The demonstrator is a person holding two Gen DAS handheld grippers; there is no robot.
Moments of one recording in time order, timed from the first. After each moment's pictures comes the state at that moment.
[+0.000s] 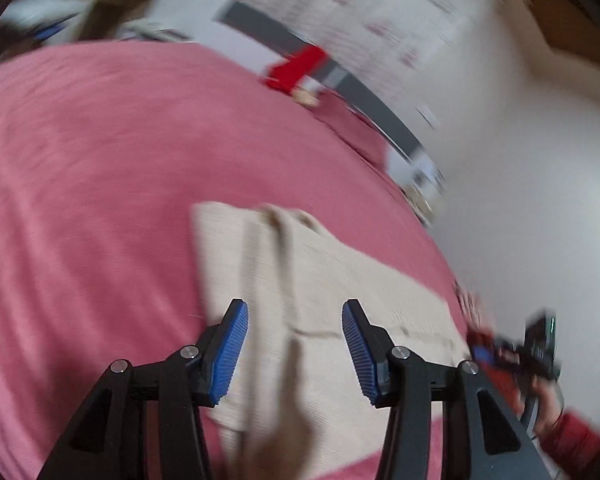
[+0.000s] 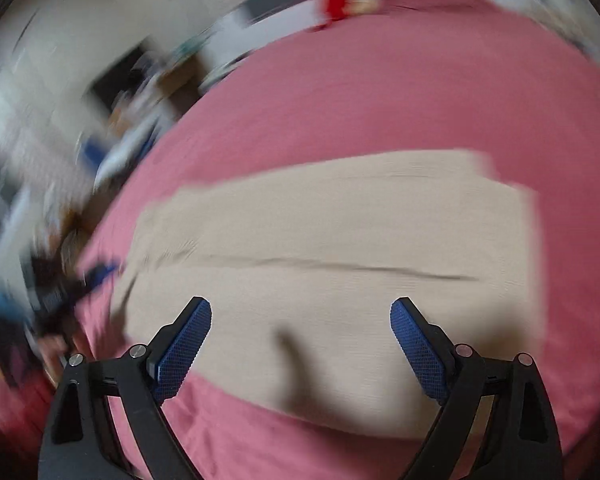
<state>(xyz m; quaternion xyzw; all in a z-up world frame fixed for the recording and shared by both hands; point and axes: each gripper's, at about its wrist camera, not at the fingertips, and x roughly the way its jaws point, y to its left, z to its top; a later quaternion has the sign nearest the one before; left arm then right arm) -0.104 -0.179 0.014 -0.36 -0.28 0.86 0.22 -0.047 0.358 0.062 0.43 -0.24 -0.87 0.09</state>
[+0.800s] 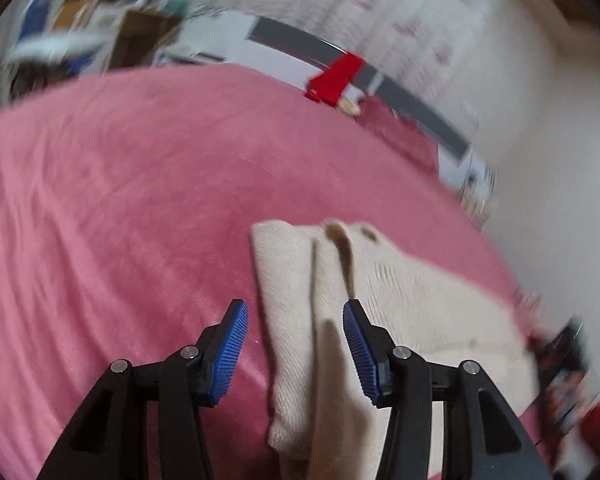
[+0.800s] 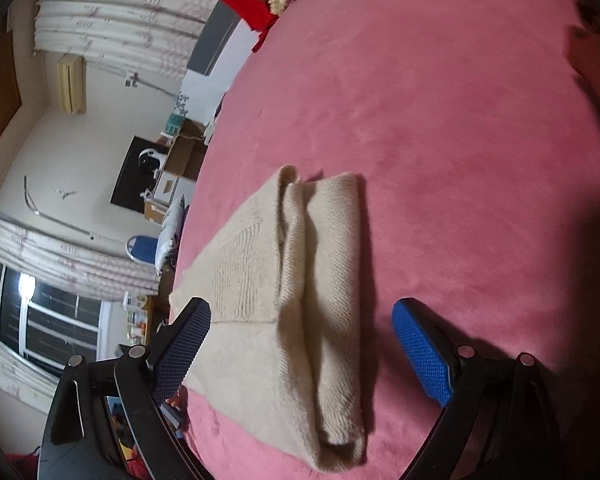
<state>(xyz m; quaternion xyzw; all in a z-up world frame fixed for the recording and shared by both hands) -0.118 -0.146 0.017 -0.36 -0.16 0.91 0.14 -0.067 0.484 -0.017 0.42 -0.43 -0.79 0.16</state>
